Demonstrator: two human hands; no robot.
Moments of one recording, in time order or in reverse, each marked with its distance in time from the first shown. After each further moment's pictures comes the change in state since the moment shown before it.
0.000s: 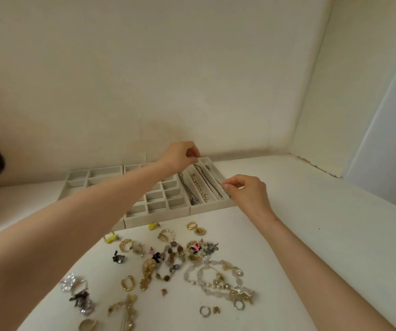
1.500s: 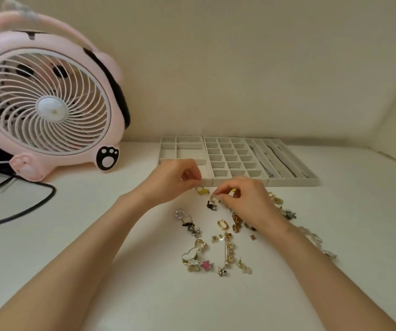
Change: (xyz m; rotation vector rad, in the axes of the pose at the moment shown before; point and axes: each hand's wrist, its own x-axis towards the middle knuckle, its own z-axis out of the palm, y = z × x) left_hand -0.235 -0.028 -0.108 0.076 0.000 -0.114; right_hand -0.112 -0.086 0.083 -0.115 -0.425 -0.337
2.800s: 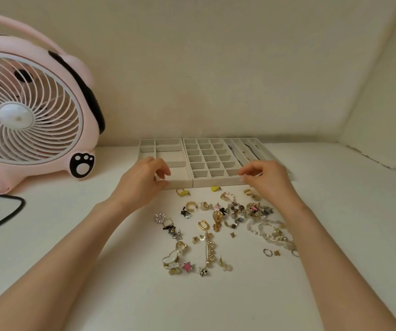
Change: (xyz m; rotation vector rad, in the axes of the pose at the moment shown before) left_hand 0.005 -0.025 0.006 0.199 0.137 -0.044; right_hand 0.009 0.033 -0.057 0.061 0.222 0.260
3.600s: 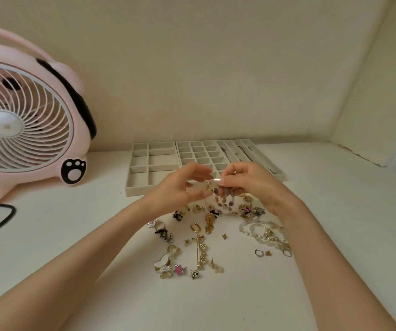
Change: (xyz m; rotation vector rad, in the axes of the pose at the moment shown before) left_hand 0.001 0.073 0.012 -0.543 -0.284 0.134; right_hand -0.013 -0.026 -0.012 0.345 -0.403 0.028
